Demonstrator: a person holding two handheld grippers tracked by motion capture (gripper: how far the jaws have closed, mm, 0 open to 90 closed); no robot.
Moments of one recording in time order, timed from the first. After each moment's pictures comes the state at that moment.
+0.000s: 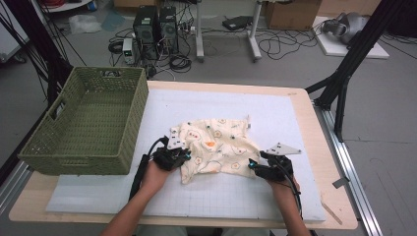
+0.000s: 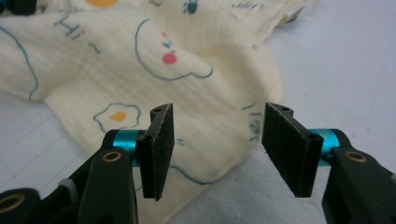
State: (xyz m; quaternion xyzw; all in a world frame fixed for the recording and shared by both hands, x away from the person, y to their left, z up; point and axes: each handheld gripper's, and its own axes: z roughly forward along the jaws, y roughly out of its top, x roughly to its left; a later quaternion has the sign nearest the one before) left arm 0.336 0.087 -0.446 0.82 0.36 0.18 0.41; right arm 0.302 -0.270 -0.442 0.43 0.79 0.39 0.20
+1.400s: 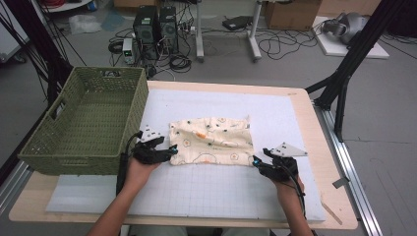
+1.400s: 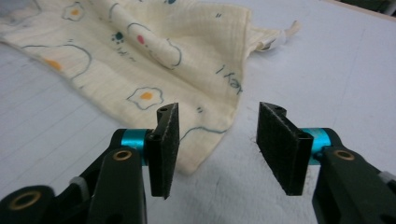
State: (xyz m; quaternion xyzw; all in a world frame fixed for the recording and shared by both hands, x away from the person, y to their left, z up) left arm 0.333 0.138 -0.435 0.76 0.42 0.19 0.45; right arm 0.293 -0.279 -0.429 0.41 0.78 0.41 0.24
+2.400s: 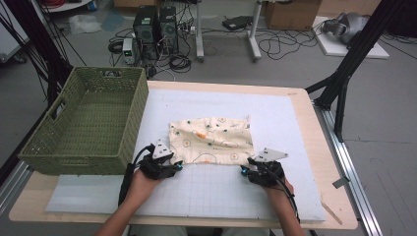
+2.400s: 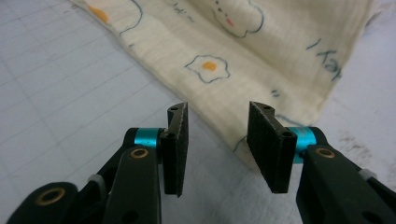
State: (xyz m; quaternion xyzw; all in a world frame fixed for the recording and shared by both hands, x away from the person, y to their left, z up) left arm 0.308 0.116 -0.450 0.82 0.36 0.19 0.40; right arm 0.295 -0.248 -0.449 0.35 0.84 0.38 0.19
